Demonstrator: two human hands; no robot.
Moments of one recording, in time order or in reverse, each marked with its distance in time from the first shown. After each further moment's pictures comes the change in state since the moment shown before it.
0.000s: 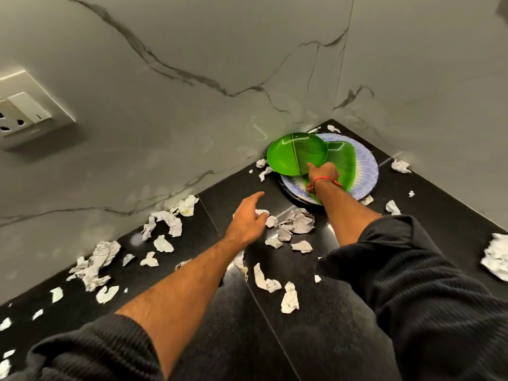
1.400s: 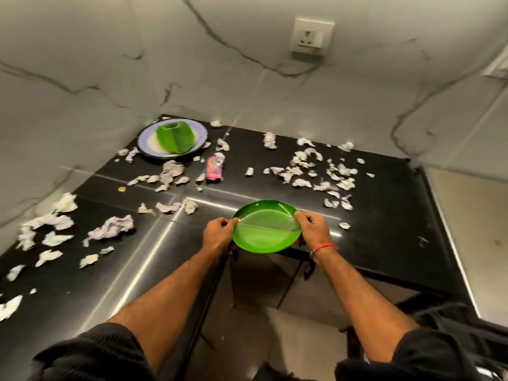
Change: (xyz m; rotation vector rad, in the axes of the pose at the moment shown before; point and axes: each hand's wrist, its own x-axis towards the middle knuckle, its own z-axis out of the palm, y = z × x) left_hand -0.308 -0.011 0.099 -0.277 -0.386 0.123; right_hand -0.488 0.314 -0.180 0.371 0.538 -0.040
